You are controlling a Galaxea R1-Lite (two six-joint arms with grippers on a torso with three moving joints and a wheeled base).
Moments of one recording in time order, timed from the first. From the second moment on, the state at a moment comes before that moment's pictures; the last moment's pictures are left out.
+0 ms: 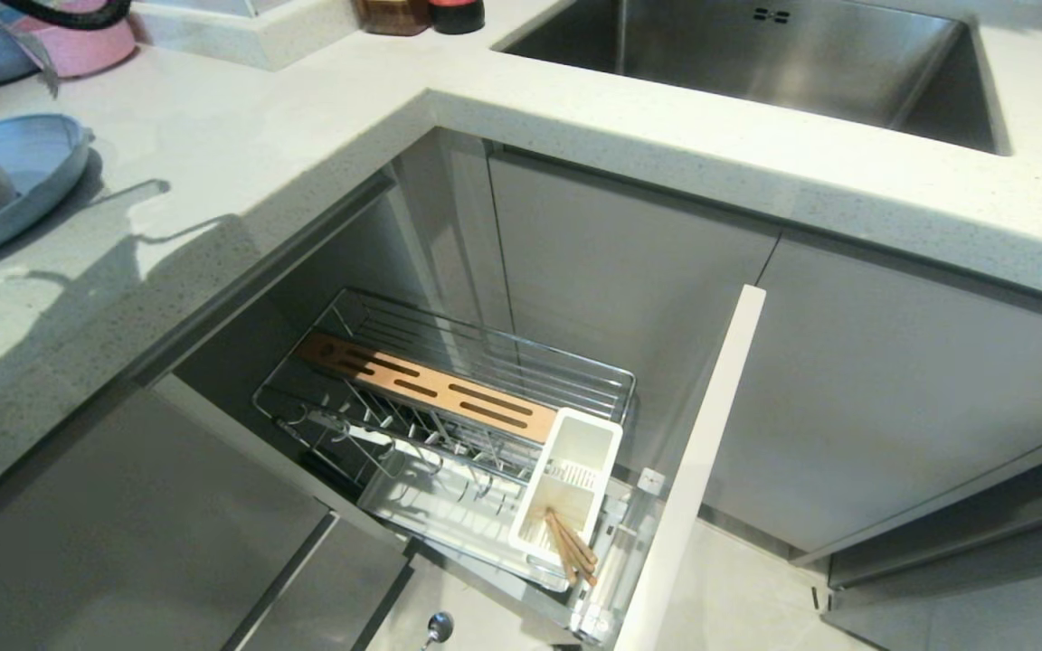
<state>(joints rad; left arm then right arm) -0.36 1.53 -1.74 -0.20 0.97 0.08 0.00 0.00 0.00 0.00 0.00 0.01</state>
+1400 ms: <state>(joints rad) -0.30 1.43 -1.11 -1.08 0.98 0.13 0.00 0.00 0.00 0.00 0.00 0.01</state>
